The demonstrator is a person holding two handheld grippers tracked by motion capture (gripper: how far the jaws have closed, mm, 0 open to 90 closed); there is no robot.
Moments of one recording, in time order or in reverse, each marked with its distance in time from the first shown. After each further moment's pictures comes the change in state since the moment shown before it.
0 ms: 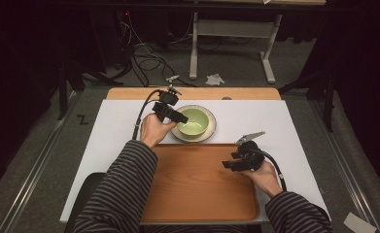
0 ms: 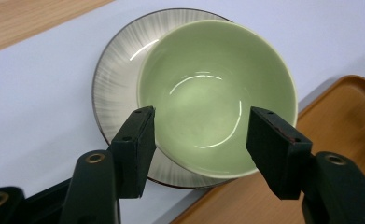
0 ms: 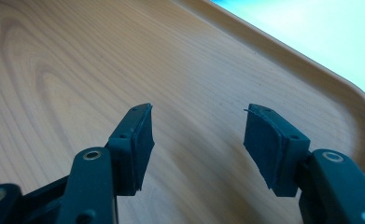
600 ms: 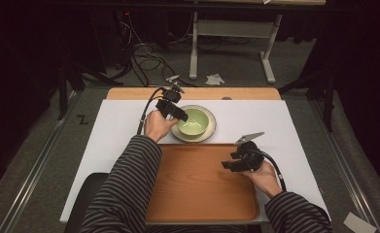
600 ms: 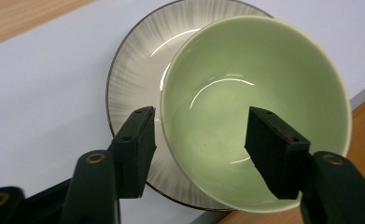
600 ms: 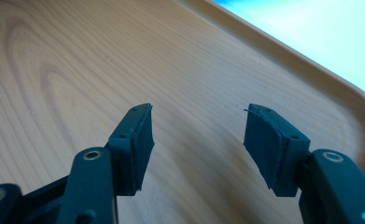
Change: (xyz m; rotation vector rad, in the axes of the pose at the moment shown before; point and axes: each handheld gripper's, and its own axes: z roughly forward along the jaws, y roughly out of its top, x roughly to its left) left arm 0.011 0.004 0.034 0.060 0.097 -0.007; right arm 0.004 0.001 -0.001 -0.005 -0.003 -0.011
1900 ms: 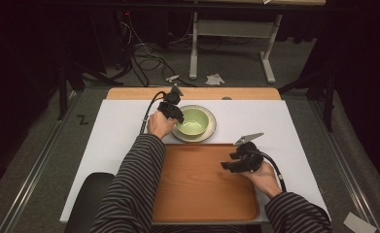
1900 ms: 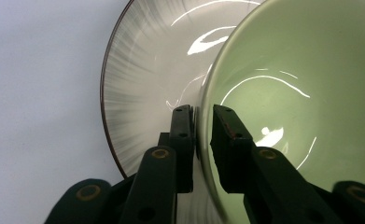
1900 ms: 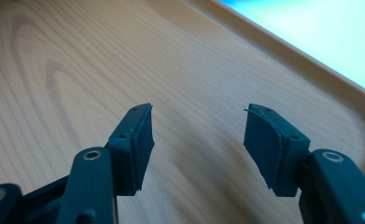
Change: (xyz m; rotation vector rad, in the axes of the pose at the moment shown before) left arm 0.020 -0.002 0.042 0.111 0.047 -0.118; right arm 0.001 0.000 0.000 -0.004 0.011 -0.022
